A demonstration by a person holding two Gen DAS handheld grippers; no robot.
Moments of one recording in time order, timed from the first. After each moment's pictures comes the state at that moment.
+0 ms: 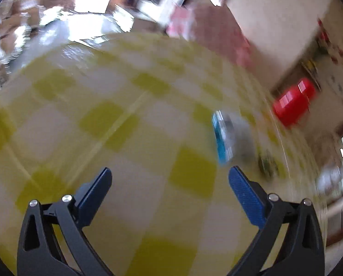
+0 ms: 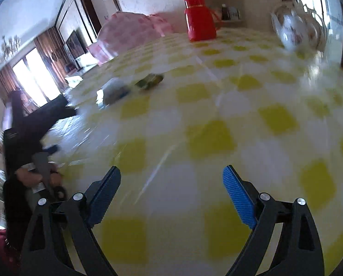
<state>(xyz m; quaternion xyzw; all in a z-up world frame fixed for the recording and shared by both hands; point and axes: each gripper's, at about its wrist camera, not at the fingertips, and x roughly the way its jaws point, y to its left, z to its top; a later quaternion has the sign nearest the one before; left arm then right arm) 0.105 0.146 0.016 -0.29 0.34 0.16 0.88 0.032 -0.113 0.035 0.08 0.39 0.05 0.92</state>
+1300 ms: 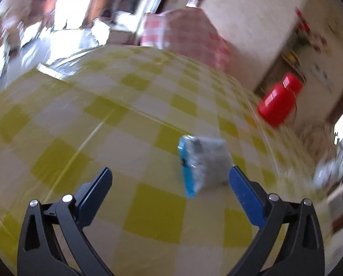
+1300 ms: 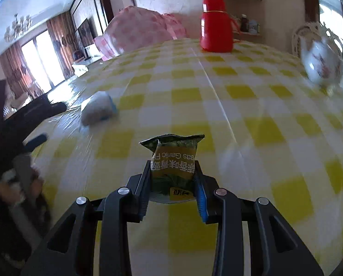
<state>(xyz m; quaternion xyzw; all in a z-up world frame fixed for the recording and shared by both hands) 0.163 0.117 0.028 -0.20 0.33 0.09 0.92 0.077 -0.133 0.037 0.08 0.39 0.09 0.91</state>
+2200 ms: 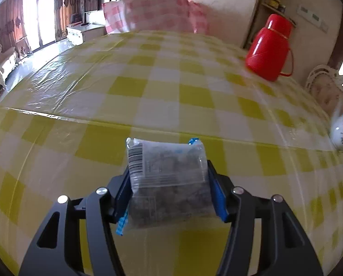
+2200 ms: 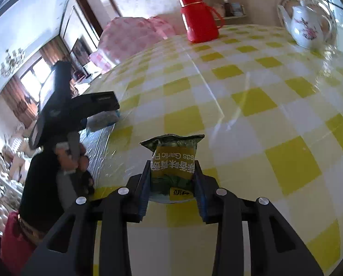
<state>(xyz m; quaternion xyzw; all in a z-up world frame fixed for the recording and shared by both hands) 0.238 0.037 0.013 -0.10 0.40 0.06 0.91 0.071 -0.154 0.029 0.17 0.39 0.09 0.90</state>
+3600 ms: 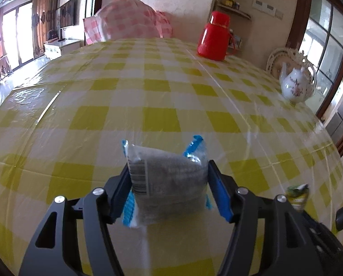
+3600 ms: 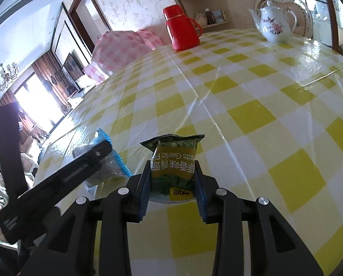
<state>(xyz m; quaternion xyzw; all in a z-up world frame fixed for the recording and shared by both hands) 0.058 -0.016 0.016 -0.06 0.39 -0.03 0.92 -0.025 -0.162 0.037 0.18 0.36 0.05 0.91</state>
